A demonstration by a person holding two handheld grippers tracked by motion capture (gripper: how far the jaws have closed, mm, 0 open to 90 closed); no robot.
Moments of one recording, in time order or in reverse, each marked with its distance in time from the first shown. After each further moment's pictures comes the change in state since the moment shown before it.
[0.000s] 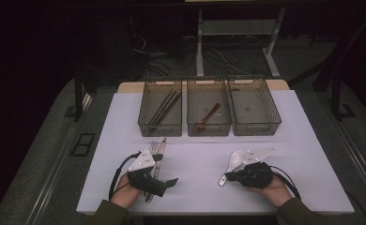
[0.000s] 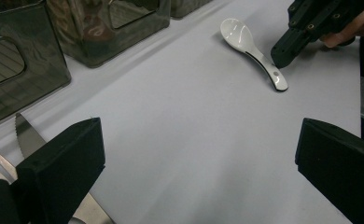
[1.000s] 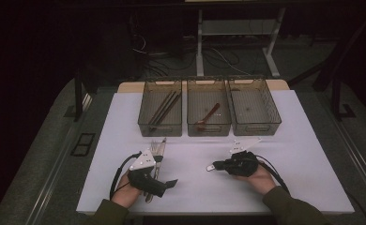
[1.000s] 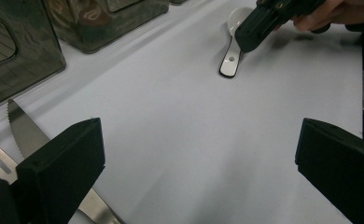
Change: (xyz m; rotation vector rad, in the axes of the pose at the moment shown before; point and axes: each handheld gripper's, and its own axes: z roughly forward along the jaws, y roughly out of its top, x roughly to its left) left arm 0.003 -0.003 0.002 0.039 -0.010 -0.012; right arm -0.011 0.034 0.028 -0.035 -0.007 -0.032
